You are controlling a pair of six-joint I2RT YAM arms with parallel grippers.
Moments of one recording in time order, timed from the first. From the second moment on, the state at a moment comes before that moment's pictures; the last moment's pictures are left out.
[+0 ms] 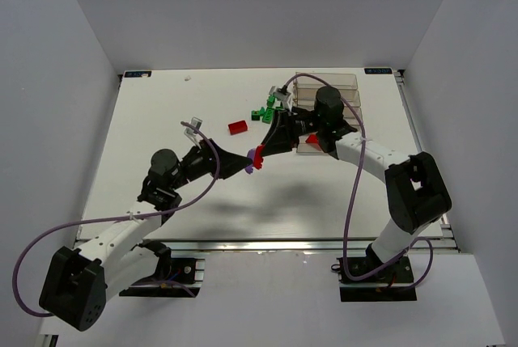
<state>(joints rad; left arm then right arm) -0.44 0.96 0.44 0.61 0.61 -0.94 0.52 1.66 1.09 0.53 -1.37 0.75</state>
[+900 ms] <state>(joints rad) -0.44 0.96 0.33 0.90 0.76 -1.14 0.55 1.68 1.08 0.96 -1.42 1.06</state>
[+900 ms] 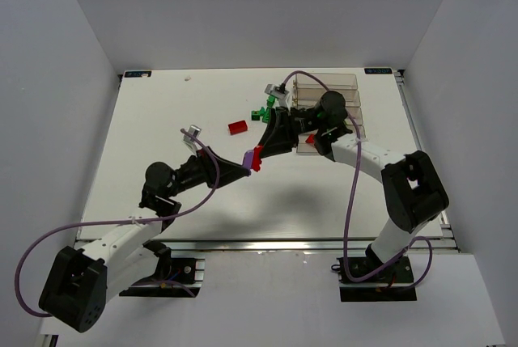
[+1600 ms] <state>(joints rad) -0.44 0.97 0.33 0.86 0.74 -1.10 0.53 1.58 1.09 0.37 -1.43 0.56</state>
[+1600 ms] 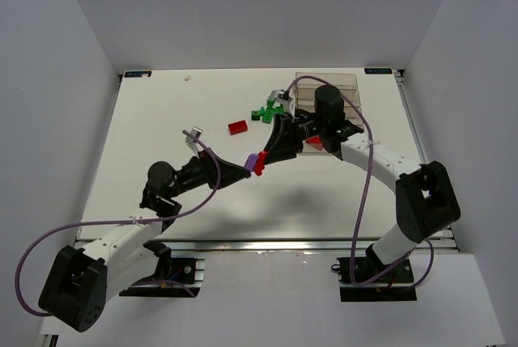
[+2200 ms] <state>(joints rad) -0.44 0.88 0.35 0.68 0.57 -0.98 0.24 1.56 1.22 -0.44 -1.06 -0.20</state>
